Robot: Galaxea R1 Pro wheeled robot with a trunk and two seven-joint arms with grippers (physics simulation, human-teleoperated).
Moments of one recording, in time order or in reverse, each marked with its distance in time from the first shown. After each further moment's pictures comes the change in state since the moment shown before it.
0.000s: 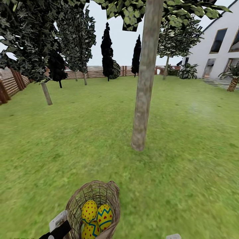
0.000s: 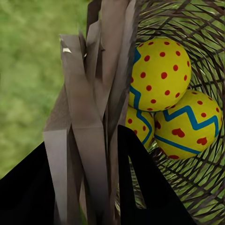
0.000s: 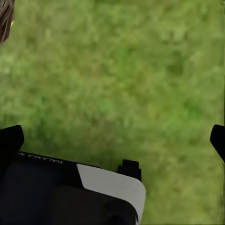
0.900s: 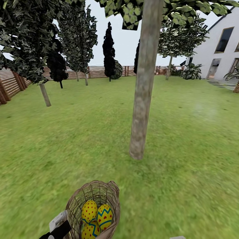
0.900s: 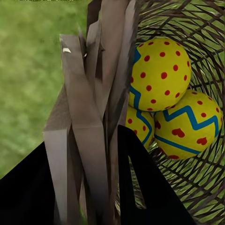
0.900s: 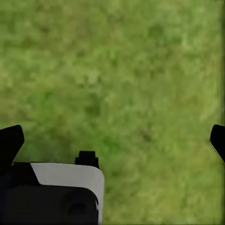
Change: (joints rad) left arm 0.000 0.000 0.000 0.000 0.000 0.000 0.000; right arm 0.002 0.031 0.000 0.027 -0.003 -0.003 -0.303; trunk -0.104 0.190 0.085
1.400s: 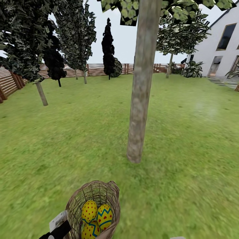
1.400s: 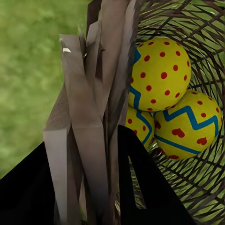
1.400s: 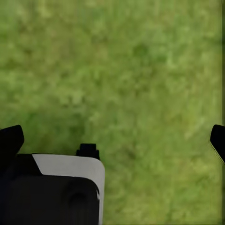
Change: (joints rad) left arm 0.000 0.000 0.000 0.000 0.000 0.000 0.000; right arm 0.000 0.001 0.000 0.001 -0.004 0.003 0.000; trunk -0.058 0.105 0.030
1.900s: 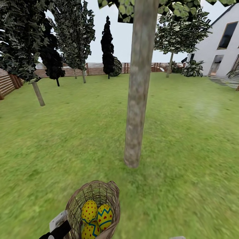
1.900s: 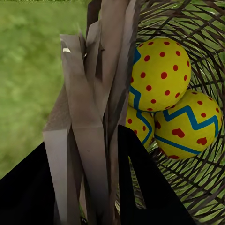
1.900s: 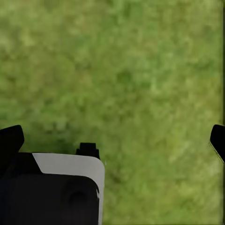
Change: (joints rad) left arm 0.000 0.000 0.000 0.000 0.000 0.000 0.000; right arm 0.000 0.000 0.000 0.000 0.004 -0.008 0.000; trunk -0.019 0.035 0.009
